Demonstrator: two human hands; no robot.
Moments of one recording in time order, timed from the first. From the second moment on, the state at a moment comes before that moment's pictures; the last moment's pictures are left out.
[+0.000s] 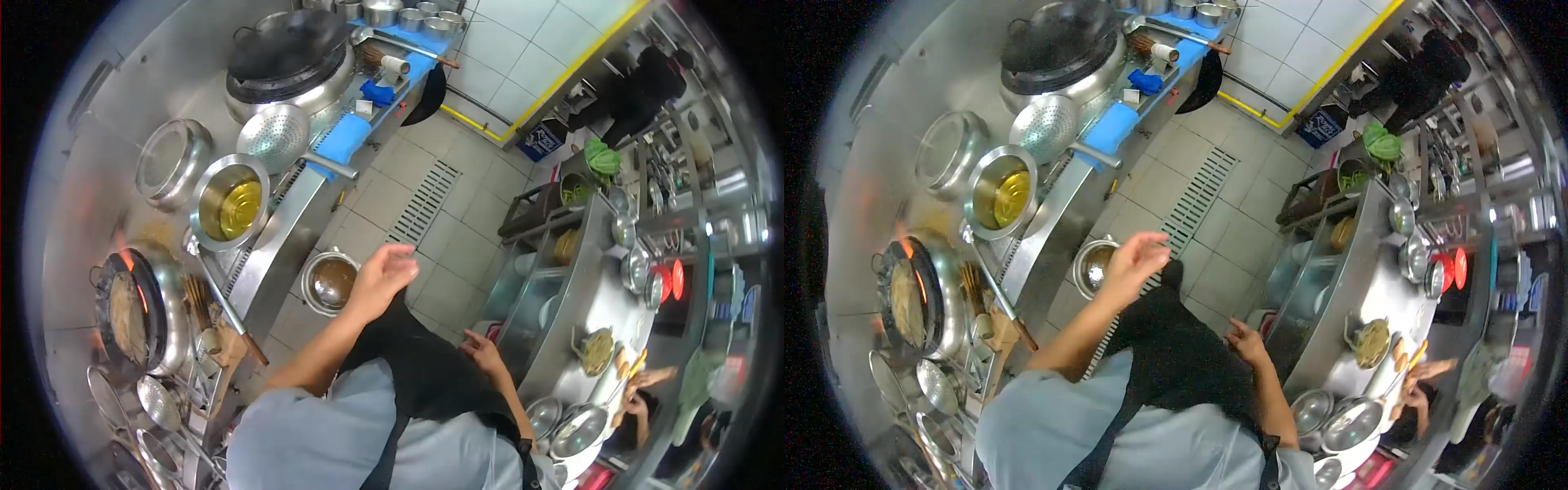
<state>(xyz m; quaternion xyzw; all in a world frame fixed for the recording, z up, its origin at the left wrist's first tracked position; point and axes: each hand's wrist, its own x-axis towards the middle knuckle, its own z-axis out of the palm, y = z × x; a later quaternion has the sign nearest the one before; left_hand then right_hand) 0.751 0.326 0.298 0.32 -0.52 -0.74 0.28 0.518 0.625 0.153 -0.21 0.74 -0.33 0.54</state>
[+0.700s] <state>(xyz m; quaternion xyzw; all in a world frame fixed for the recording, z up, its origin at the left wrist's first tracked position) 0.555 -0.025 0.228 0.65 -0.57 -0.38 0.32 0.155 -0.027 0.192 -0.55 0.71 -0.34 0.27</state>
